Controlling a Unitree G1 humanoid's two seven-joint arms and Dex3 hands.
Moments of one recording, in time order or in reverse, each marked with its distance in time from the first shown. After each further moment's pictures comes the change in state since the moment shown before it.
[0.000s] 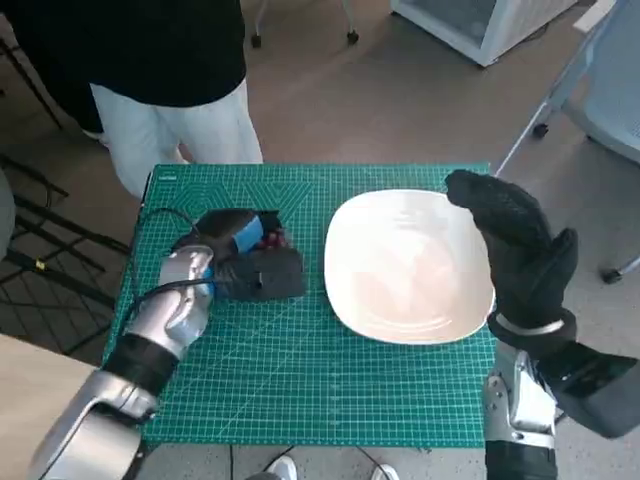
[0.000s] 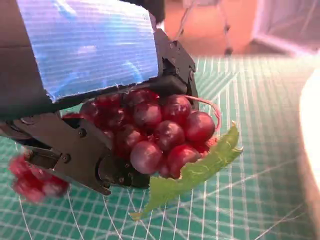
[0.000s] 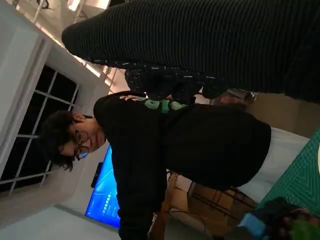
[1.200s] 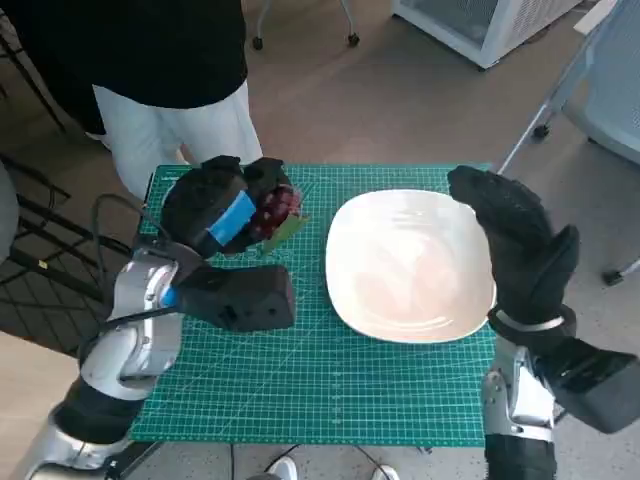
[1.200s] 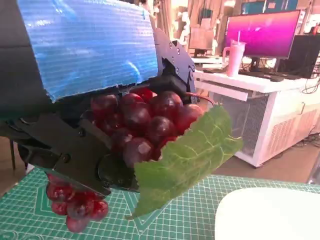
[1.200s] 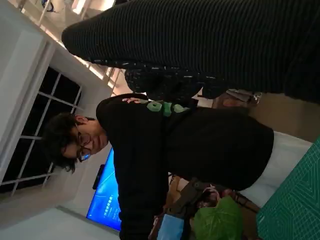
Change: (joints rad) left arm 0.092 -0.003 0.104 -0.492 0.089 0.043 -0.016; right arm -0.026 -0.003 -0.009 0.041 0.008 -0.037 0.000
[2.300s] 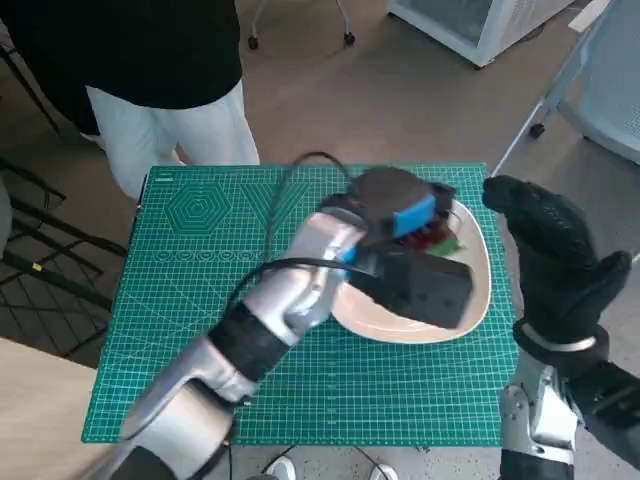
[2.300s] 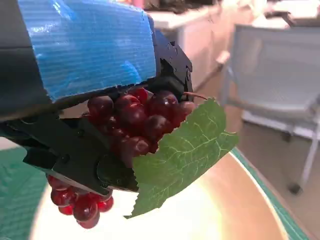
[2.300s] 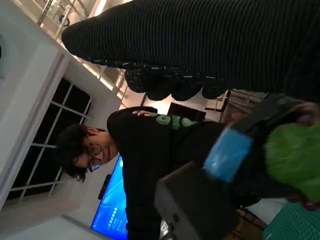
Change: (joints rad) left arm -0.462 -0.431 -0.218 0.671 -0.023 -0.138 -0.064; right arm 0.076 -0.030 -0.038 -0.129 0.043 0.019 0.007
